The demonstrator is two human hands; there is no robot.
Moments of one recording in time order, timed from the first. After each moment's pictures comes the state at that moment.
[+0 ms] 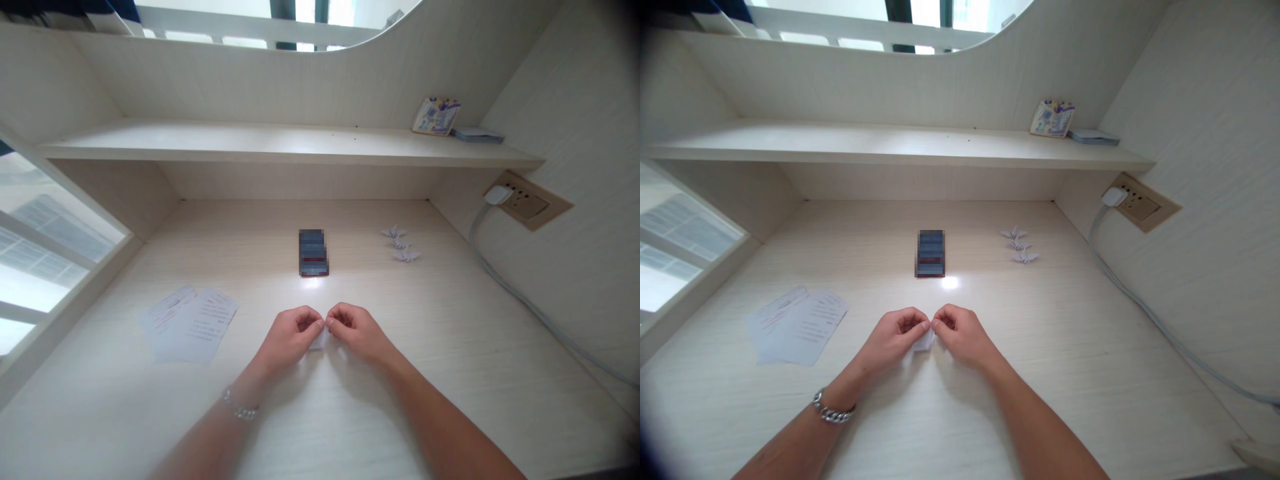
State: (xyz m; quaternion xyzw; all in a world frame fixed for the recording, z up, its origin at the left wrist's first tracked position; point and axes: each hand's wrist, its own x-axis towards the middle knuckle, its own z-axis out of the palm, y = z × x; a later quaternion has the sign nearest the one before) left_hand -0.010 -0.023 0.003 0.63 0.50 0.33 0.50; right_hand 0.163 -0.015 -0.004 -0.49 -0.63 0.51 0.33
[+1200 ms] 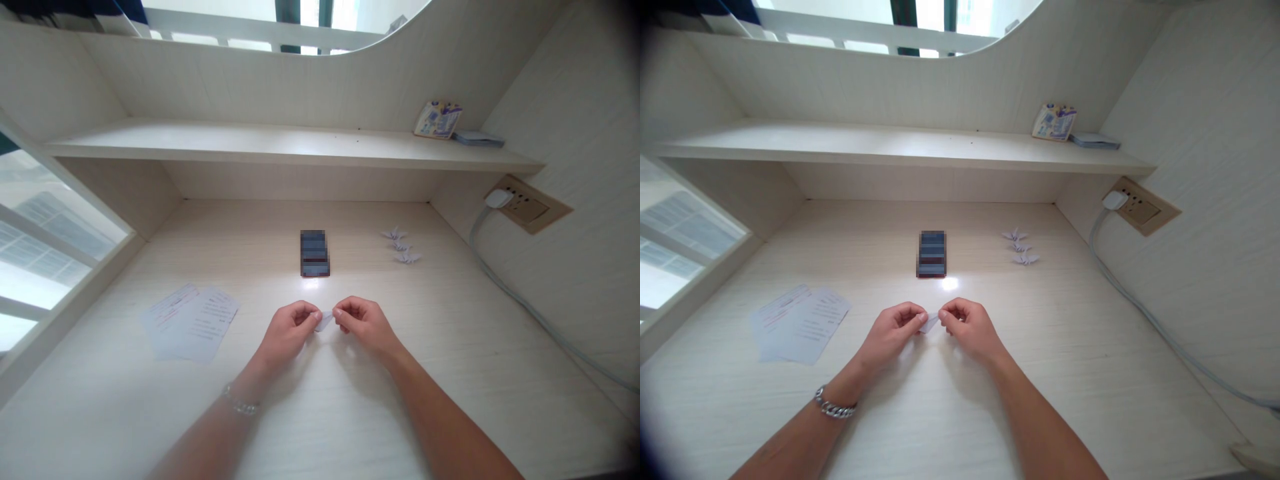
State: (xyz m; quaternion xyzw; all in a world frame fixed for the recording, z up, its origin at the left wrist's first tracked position) left_hand -0.009 -0.022 0.004 0.58 0.50 0.37 0.53; right_hand 0.170 -0.011 0.005 -0.48 -0.60 0.52 0.37
